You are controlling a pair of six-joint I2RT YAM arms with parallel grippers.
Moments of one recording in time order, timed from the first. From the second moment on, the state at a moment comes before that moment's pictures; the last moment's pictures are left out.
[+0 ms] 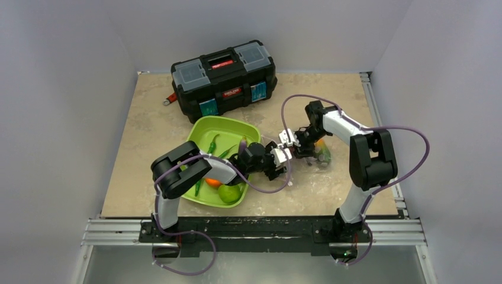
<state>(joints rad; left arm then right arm) -0.94 1.94 0.85 0.70 0.15 0.26 0.25 1.79 1.20 -0.91 -0.59 -1.63</state>
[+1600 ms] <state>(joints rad) -0.90 1.98 0.74 1.01 0.24 0.14 0.28 1.96 1.29 -1.12 -0.79 -1.63</state>
